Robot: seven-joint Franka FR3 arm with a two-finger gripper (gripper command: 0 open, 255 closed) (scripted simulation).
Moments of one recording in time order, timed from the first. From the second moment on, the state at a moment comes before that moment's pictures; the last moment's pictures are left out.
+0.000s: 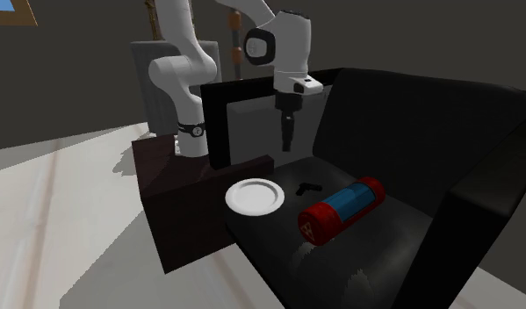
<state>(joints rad) 0.22 -0.09 0.17 -2.49 0.01 2.39 -0.59</state>
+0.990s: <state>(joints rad) 0.35 0.40 0.19 -2.32 -0.28 2.69 -0.63</state>
